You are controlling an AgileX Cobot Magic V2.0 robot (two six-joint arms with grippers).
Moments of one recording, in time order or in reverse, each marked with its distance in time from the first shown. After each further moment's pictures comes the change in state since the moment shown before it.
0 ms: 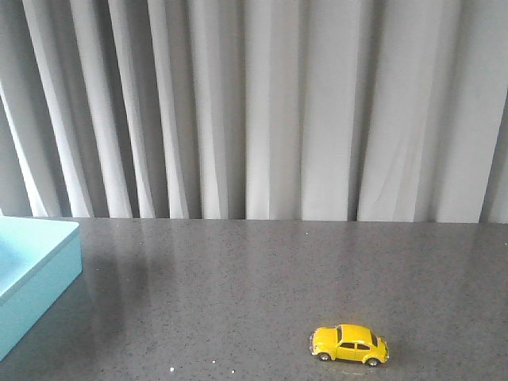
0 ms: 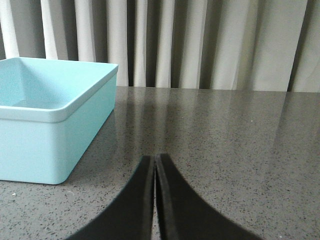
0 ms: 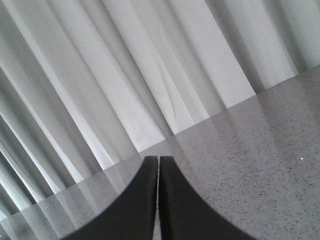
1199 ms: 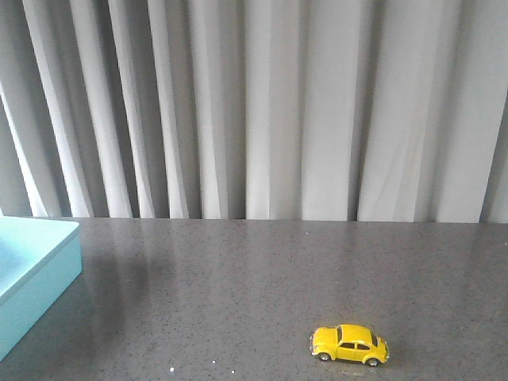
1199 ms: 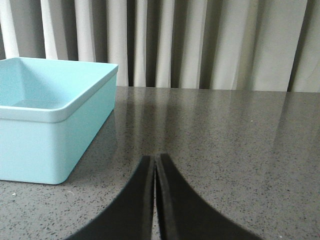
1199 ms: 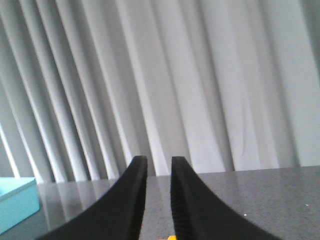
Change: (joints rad) left arm 0.000 0.000 0.000 0.000 0.000 0.000; right arm 0.000 0.148 -0.390 -0.011 0.329 -0.215
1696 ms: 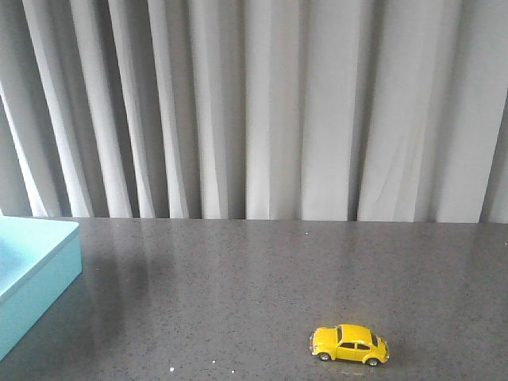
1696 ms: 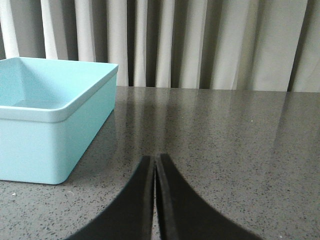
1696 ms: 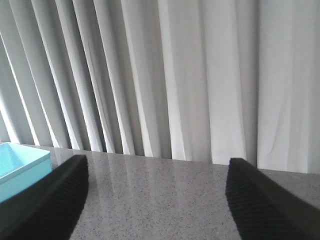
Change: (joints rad) left arm 0.000 0.000 0.000 0.000 0.000 0.000; right arm 0.000 0.517 -0.443 -0.034 0.177 -0.056
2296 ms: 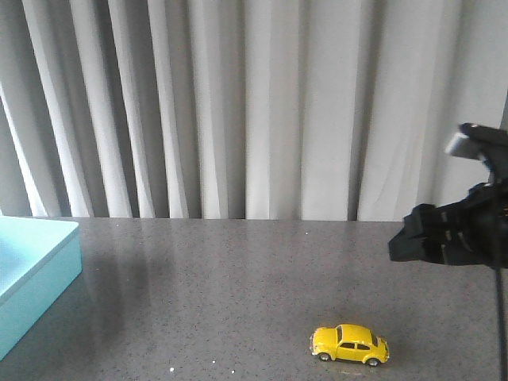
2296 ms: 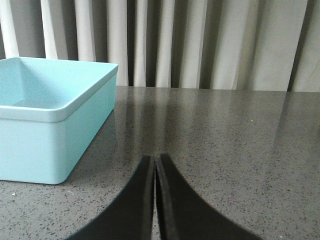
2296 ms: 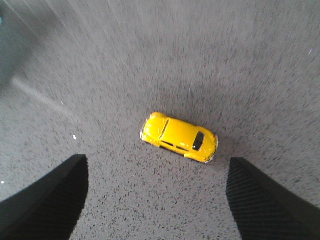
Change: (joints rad) left arm 0.000 0.000 0.000 0.000 0.000 0.000; right arm 0.049 0.798 -0.663 -0.632 0.635 0.657
